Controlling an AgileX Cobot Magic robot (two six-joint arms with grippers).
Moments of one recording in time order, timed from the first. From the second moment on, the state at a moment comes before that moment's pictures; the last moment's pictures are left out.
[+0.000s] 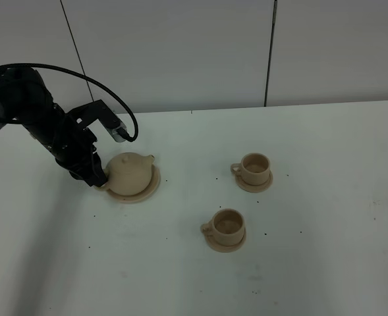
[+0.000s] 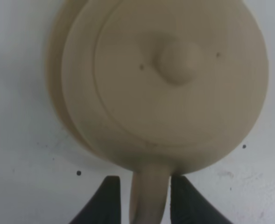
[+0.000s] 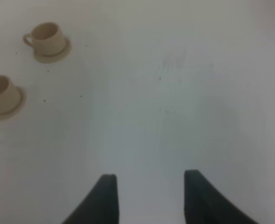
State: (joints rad) left arm -0.05 2.30 -1.85 -0.25 1.03 1.05; right arm -0.15 -0.01 -0.49 0.26 1.09 -0.18
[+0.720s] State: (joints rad) left arm -0.05 2.30 -1.85 -0.25 1.03 1.05; right arm -0.15 -0.01 -0.49 0.26 1.09 -0.18
